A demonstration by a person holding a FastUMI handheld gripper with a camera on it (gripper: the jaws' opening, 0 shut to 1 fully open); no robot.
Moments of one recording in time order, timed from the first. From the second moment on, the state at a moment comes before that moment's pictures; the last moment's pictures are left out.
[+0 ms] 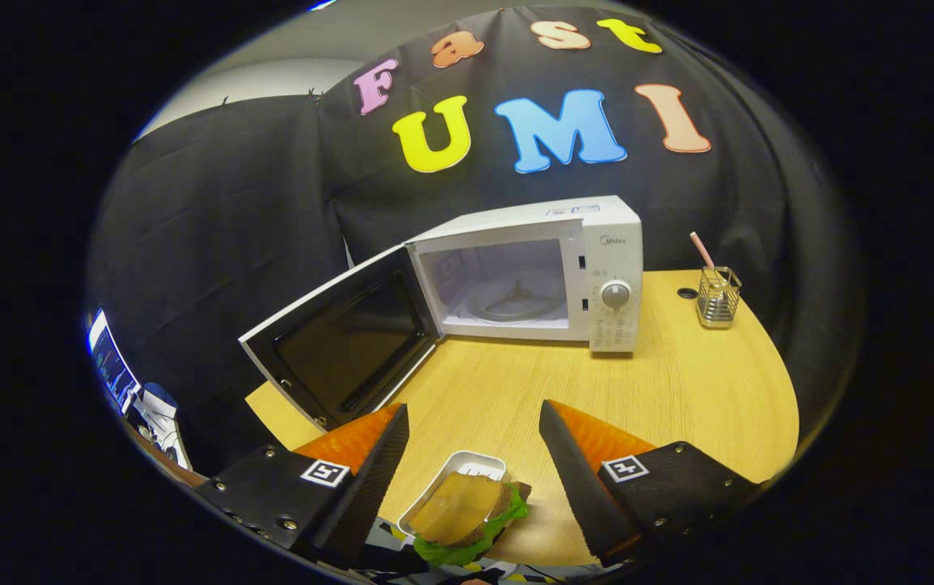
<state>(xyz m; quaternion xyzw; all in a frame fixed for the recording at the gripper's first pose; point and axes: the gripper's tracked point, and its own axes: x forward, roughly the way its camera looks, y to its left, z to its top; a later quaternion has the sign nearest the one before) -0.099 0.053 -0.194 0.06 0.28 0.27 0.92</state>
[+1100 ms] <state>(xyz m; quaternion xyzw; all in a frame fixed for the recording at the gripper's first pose) -0.141 0.043 -0.297 0.15 0.47 0.26 0.83</state>
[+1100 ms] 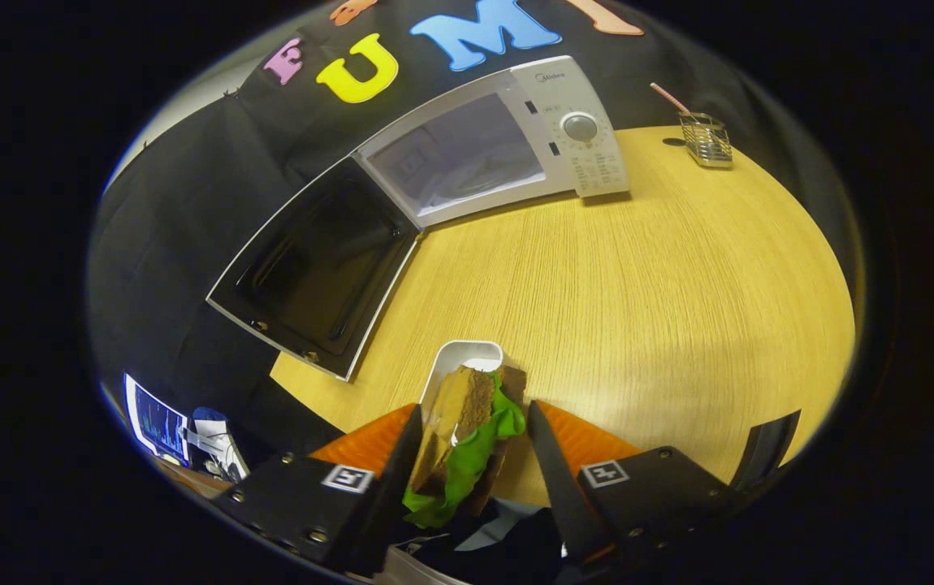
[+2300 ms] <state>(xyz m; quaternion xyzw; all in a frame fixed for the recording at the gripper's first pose) -0.114 0.060 -0.223 0.26 0.45 0.20 0.83</state>
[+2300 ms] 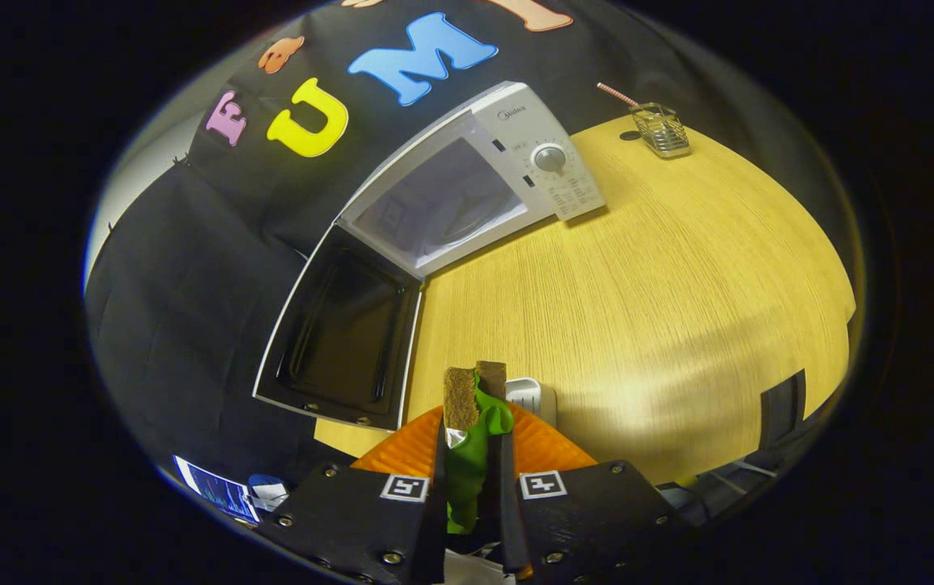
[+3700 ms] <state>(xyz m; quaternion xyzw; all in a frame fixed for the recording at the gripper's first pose) 0.044 0.163 -0.170 0.40 0.33 0.17 0.84</state>
